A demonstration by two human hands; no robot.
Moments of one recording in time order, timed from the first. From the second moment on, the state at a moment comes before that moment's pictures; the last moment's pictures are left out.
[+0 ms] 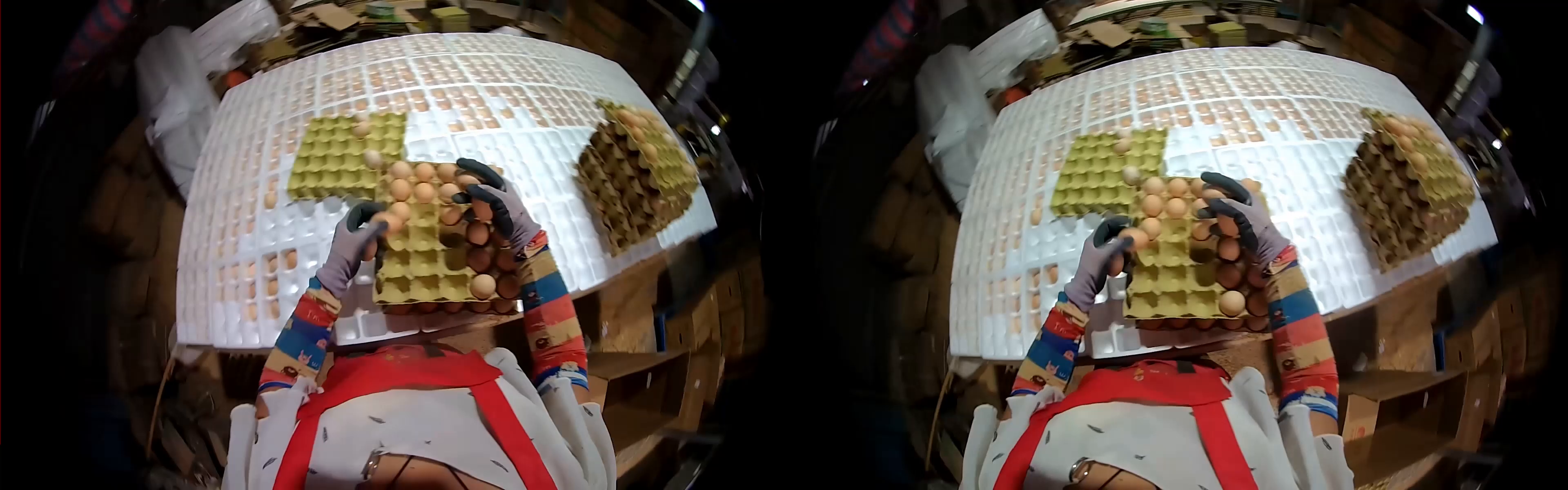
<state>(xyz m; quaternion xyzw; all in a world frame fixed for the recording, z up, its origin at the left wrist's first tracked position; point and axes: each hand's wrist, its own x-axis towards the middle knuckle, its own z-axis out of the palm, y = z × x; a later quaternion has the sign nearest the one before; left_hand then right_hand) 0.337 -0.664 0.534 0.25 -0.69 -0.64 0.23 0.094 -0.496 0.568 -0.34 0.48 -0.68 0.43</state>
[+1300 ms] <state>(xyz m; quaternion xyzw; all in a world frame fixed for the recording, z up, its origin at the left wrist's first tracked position) 0.658 -0.671 0.493 0.53 -0.82 -0.21 0.08 0.433 -0.622 0.511 -0.64 0.73 -0.11 0.19</state>
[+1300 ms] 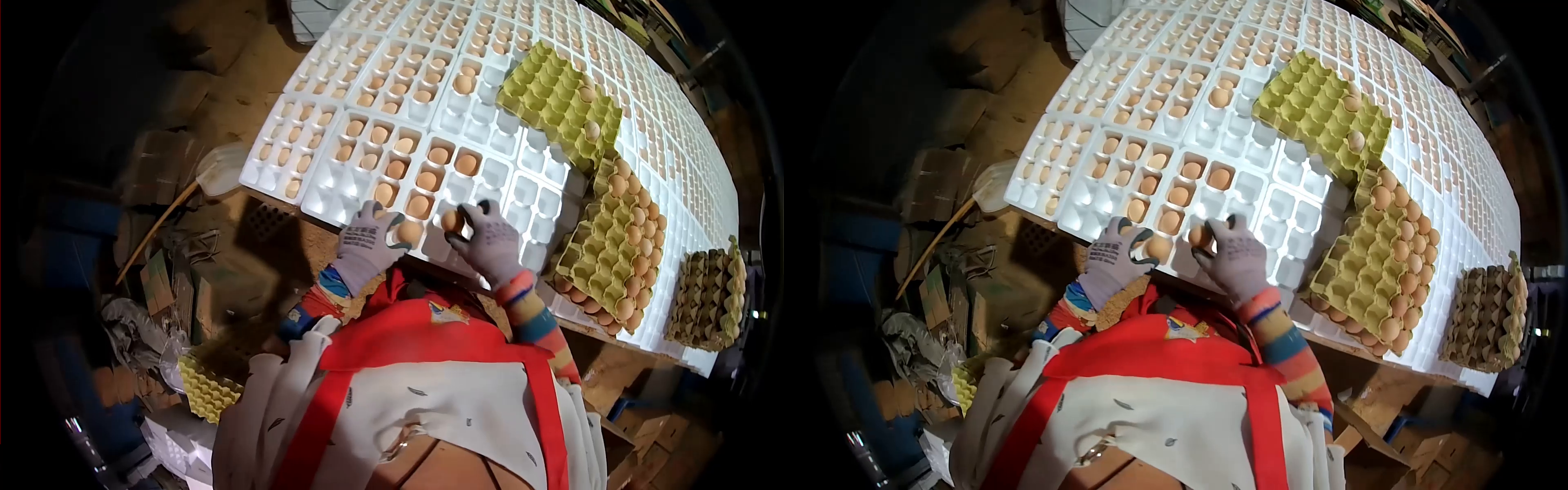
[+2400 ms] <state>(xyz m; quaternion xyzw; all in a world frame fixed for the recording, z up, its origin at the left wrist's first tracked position) 0.383 -0.669 0.524 0.18 -0.89 -0.21 0.36 0.156 -0.513 0.558 -0.59 0.80 -0.07 -0.08</state>
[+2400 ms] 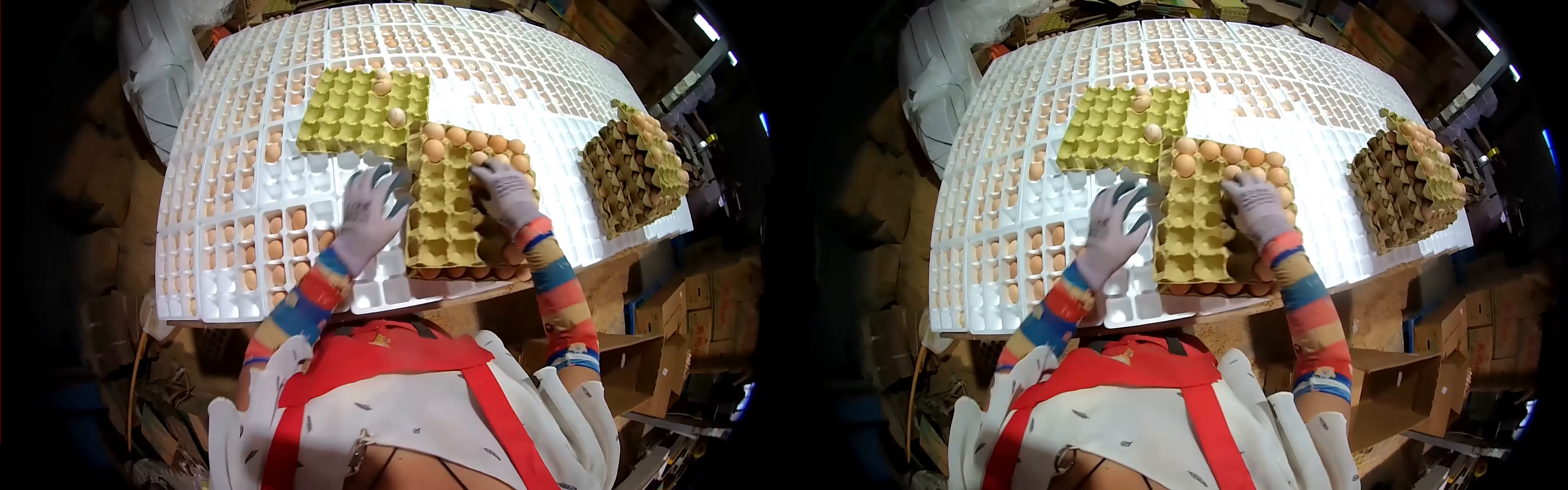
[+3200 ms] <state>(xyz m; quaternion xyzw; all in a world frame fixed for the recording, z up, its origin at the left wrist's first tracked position) 0.211 -0.714 0.543 0.26 -0.96 -0.03 0.12 0.005 -0.541 0.557 -0.47 0.64 -0.49 0.37</state>
